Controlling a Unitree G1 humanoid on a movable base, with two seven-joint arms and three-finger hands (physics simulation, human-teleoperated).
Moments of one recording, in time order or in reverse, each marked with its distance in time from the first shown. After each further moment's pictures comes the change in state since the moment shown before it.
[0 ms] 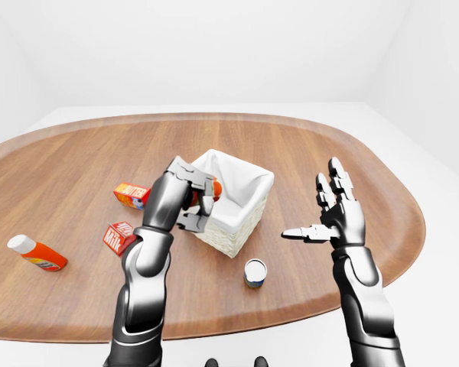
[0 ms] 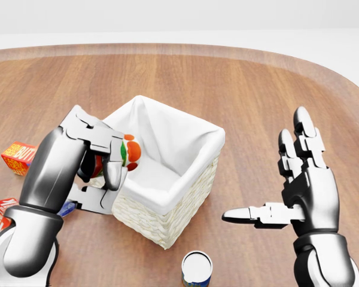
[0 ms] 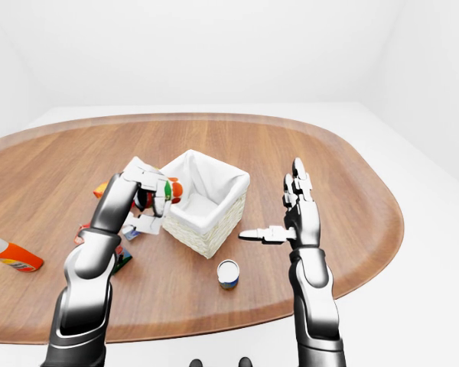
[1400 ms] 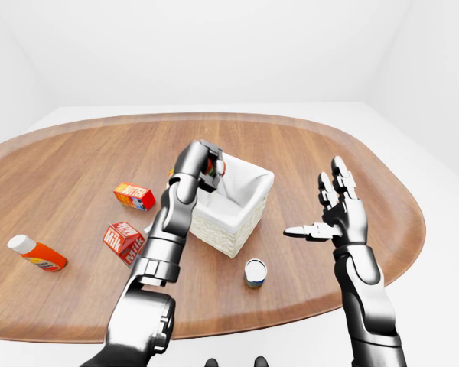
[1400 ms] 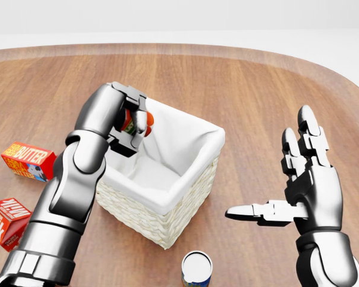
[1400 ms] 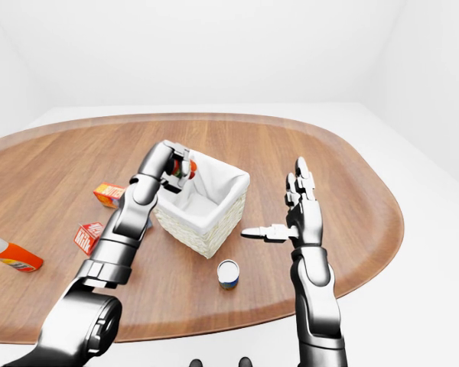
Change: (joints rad) left arm -0.585 0.035 0.007 0.954 -0.007 -0.010 0.221; right arm -0.011 -0.007 -0.014 0.009 0.015 0.000 -0.007
